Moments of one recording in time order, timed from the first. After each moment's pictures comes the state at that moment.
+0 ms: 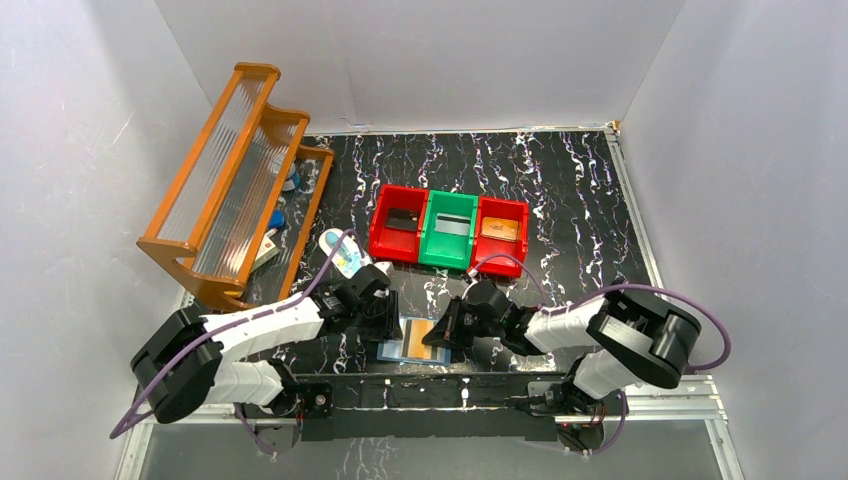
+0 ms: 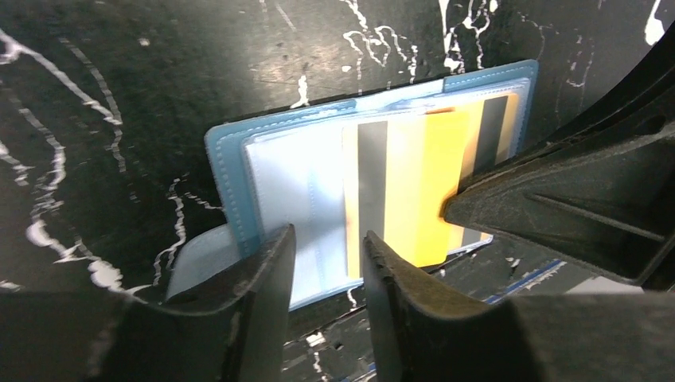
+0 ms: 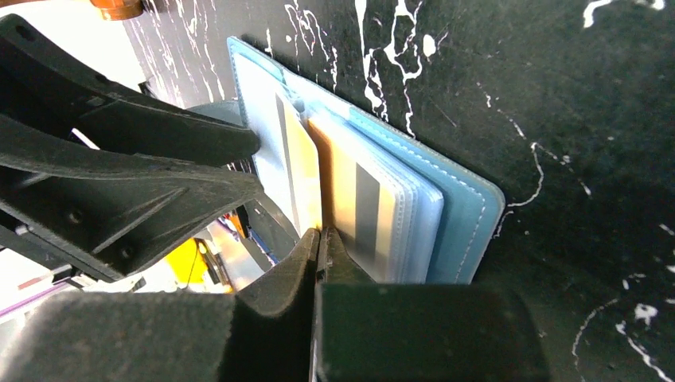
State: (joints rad) left arm -0.88 1.26 0.56 -0.35 0.08 -0.78; right arm 0.99 1.44 0.32 0.48 -0.25 1.28
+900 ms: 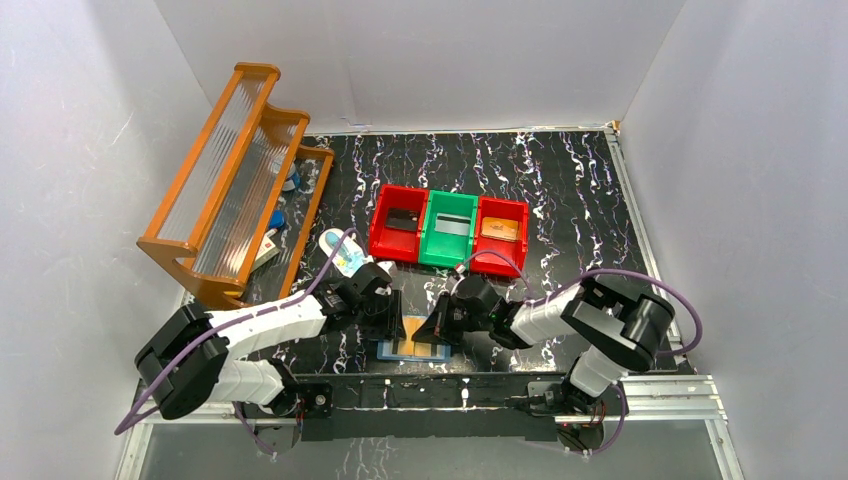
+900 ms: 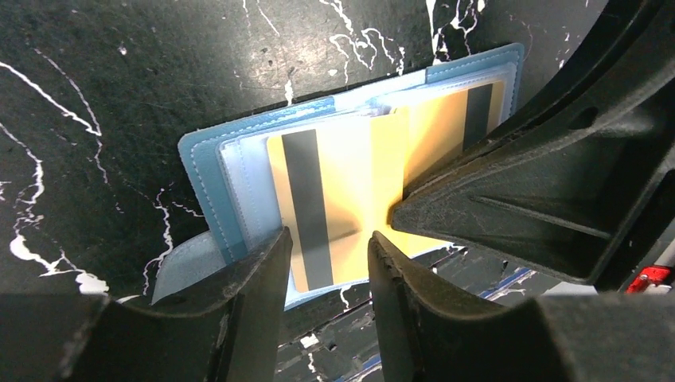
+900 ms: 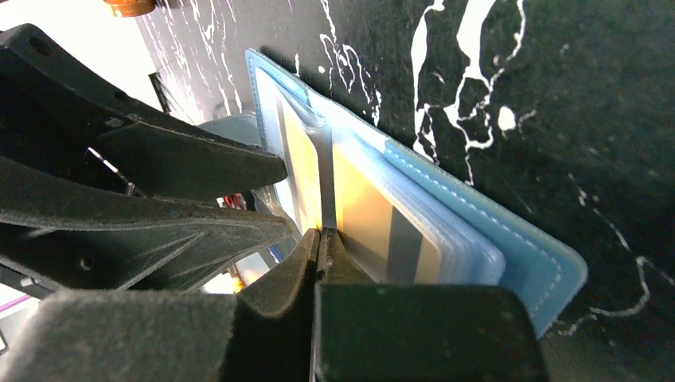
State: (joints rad) left arm -0.87 1.27 0.57 -0.34 0.11 -0.76; right arm 0.99 1.60 0.40 0.58 -0.32 1.29
